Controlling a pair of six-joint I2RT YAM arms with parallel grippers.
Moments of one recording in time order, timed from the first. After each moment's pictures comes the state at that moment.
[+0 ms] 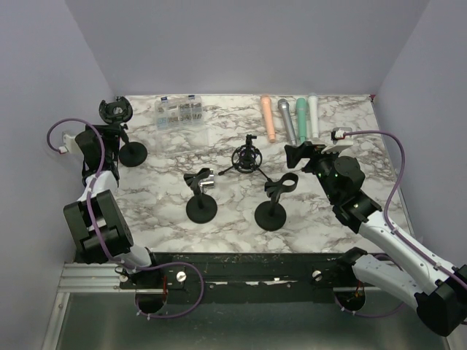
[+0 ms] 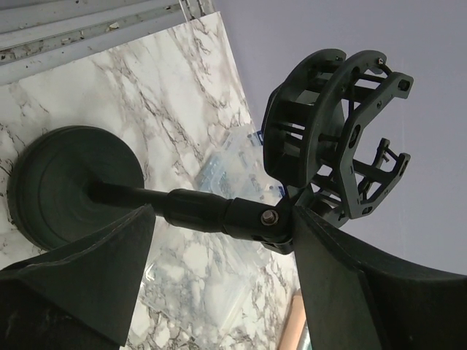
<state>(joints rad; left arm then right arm) 0.42 1.50 0.84 0.34 0.10 -1.12 0.56 0.90 0.65 0.21 0.29 0.32</state>
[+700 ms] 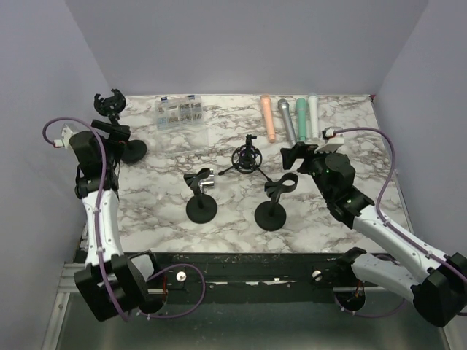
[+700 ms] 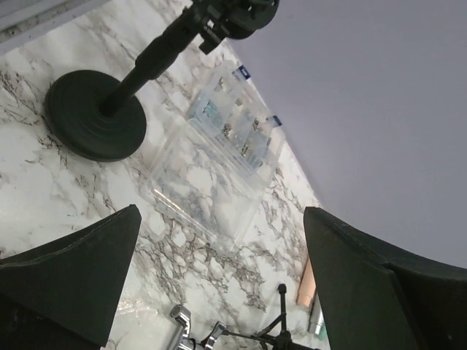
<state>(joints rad) 0.37 1.15 0.91 -0.14 0.13 -0.91 0.56 0.97 0.65 0.21 0.29 0.32</state>
